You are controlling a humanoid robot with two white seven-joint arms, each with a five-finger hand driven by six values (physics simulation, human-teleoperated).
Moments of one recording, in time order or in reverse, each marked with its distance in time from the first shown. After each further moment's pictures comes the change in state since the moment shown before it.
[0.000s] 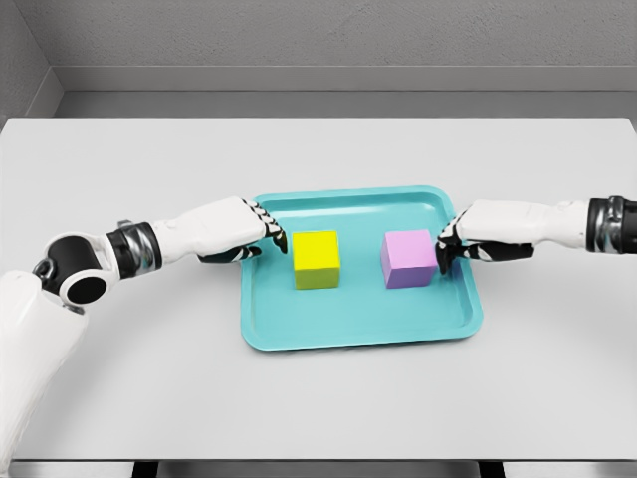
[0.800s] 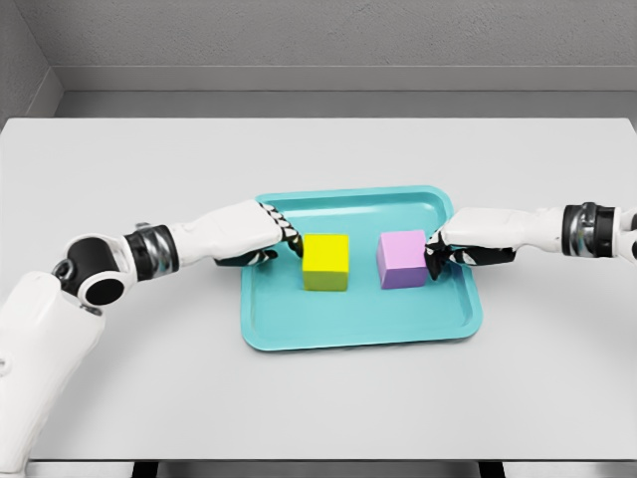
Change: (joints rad) left arm -0.003 -0.041 -0.023 0.003 -0.015 0.000 0.000; right arm 0.011 0.074 0.009 0.057 0.040 0.017 0.003
